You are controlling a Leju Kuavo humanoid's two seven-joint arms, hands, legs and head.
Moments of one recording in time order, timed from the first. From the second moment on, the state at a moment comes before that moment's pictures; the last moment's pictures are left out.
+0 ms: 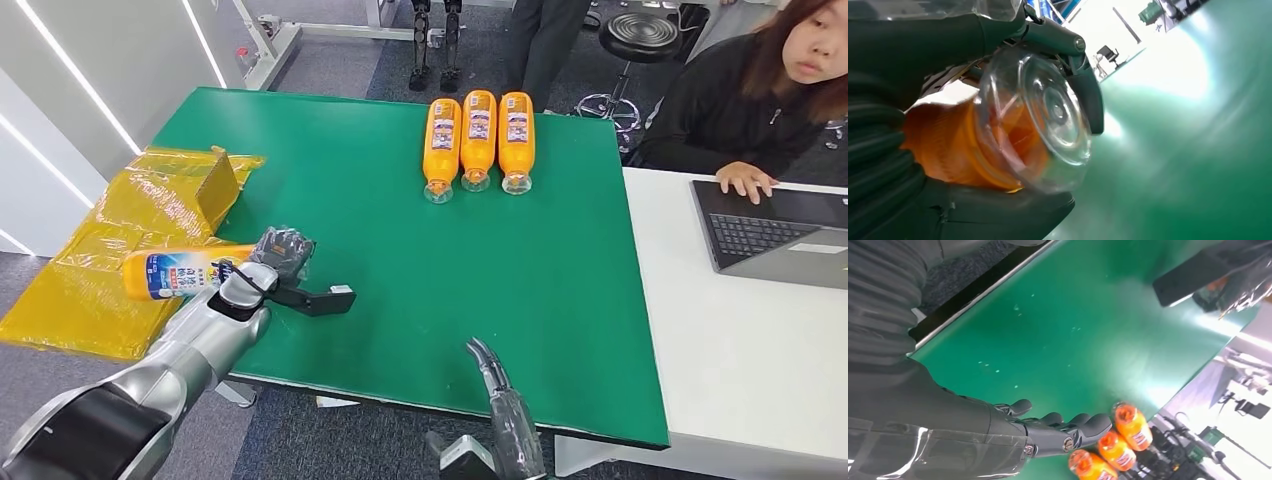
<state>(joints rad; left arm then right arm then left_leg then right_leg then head) -0.80 0.11 -0.56 -0.27 -1.46 0.14 0.01 0.02 -0.18 0.70 -1.55 0.60 -0.53 -0.21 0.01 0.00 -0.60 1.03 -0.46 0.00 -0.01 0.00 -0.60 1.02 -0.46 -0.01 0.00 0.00</state>
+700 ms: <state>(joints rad) -0.81 0.09 -0.56 -0.26 -1.47 0.30 0.02 0.08 -0.19 0.64 -1.64 0.65 -0.49 -0.17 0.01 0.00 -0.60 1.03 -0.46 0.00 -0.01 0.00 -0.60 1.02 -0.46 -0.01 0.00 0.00</state>
